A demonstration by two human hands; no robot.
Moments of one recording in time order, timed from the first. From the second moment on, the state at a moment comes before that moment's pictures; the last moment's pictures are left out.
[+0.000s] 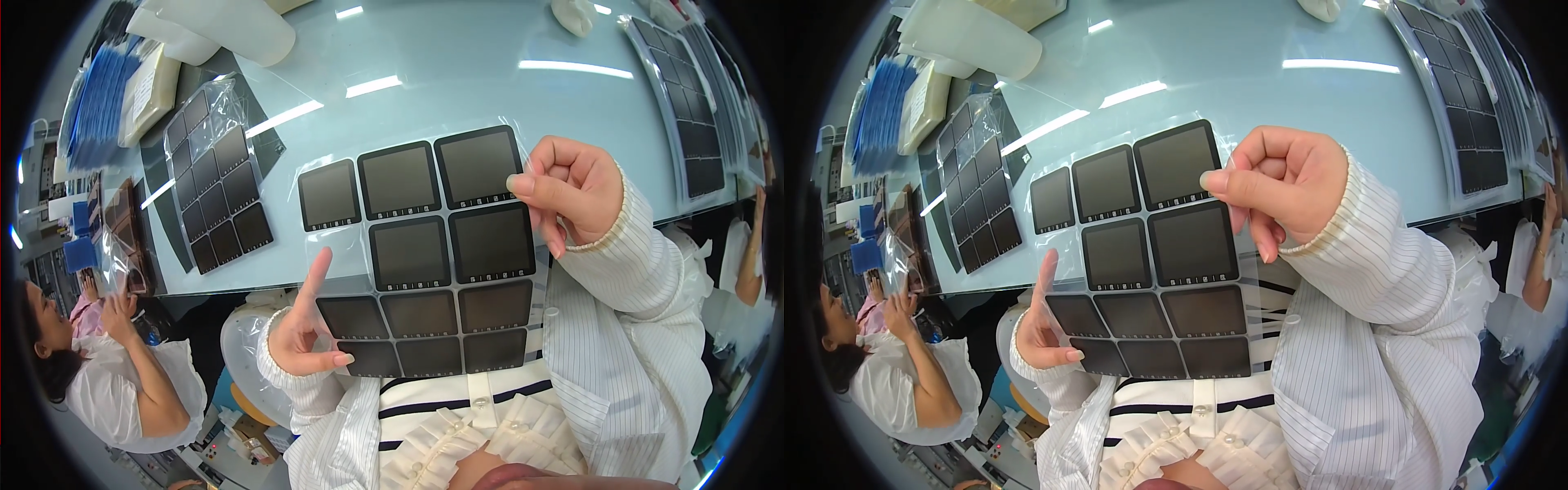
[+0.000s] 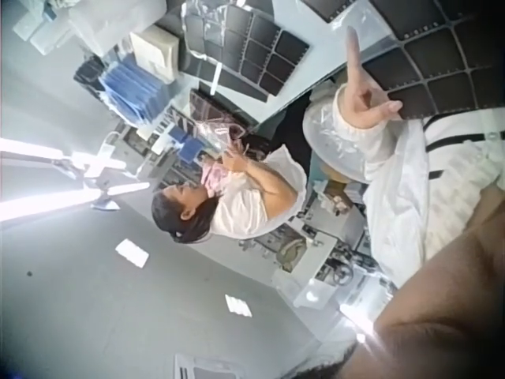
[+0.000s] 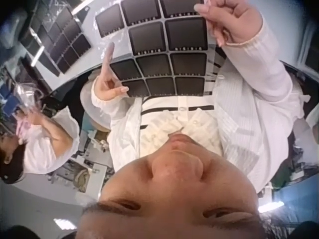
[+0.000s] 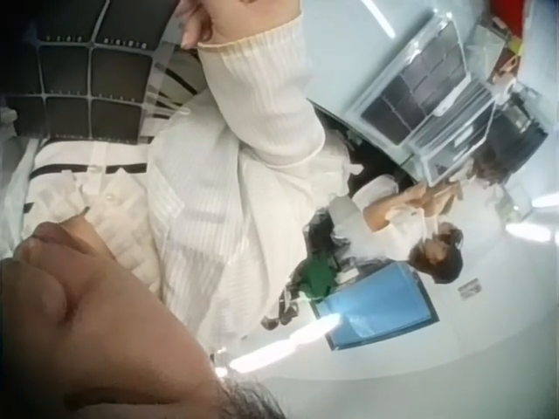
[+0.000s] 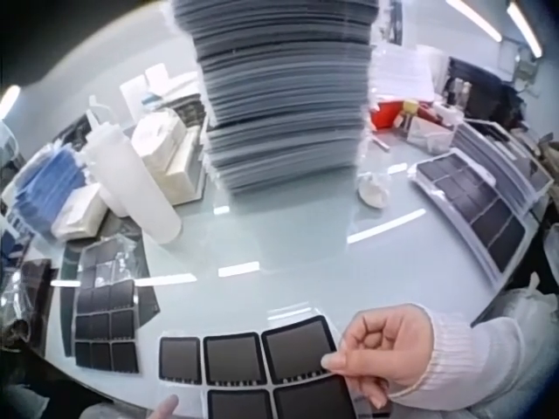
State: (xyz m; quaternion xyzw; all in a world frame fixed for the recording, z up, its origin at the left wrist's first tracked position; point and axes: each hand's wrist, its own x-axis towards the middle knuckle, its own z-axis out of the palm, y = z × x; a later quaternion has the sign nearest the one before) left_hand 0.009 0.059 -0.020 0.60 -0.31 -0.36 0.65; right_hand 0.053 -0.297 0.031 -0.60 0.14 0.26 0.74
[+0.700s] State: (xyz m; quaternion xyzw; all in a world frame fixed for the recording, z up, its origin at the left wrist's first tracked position) left_hand -0.002 0.064 -0.039 0.57 -0.20 -0.34 0.72; right_hand 0.056 -0.297 0.029 -0.59 0.15 0.24 0.75
